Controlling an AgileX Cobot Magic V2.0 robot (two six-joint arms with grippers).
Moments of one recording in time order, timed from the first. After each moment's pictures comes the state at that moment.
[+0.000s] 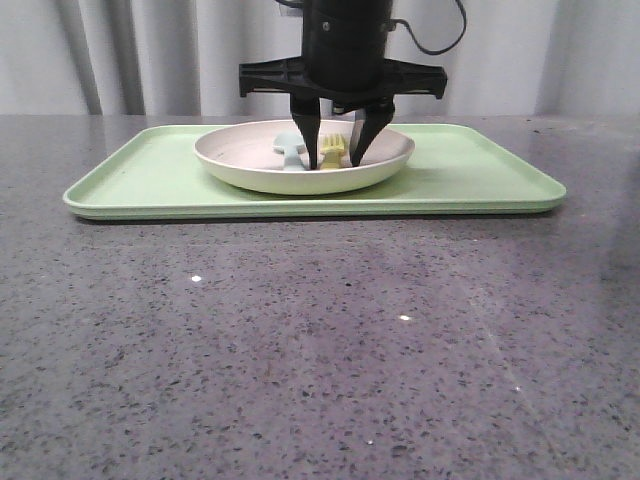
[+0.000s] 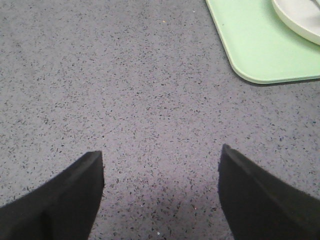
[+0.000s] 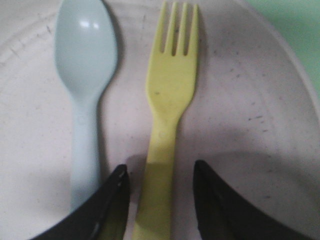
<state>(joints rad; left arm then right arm) -0.03 0.51 -0.61 -0.05 0.80 -0.02 0.61 2.12 -1.94 -0.18 1.03 0.63</state>
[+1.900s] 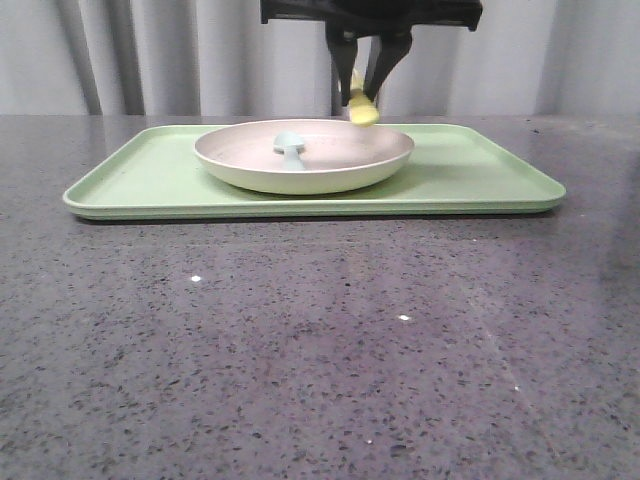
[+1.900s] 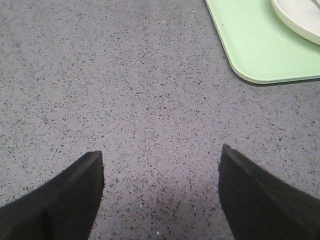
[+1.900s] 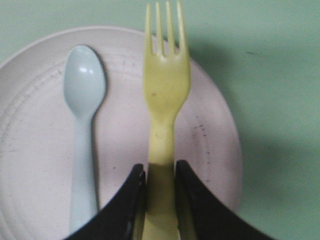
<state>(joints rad) -0.03 0.51 -0.61 -0.05 0.80 -0.02 0.59 2.01 -1.95 -0.22 1.06 0.64</state>
